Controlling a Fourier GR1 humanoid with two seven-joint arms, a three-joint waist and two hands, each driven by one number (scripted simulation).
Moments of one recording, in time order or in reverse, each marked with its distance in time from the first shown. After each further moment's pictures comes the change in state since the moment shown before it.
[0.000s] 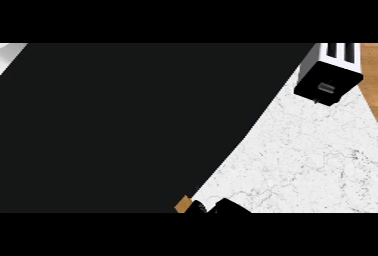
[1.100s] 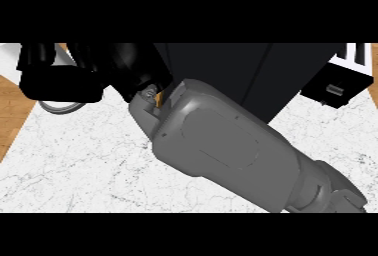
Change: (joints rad) left arm 0.126 0.173 0.411 0.152 0.294 -0.452 0.044; right arm -0.494 0.015 -0.041 1.025 -0.057 -0.241 -0.496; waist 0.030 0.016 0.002
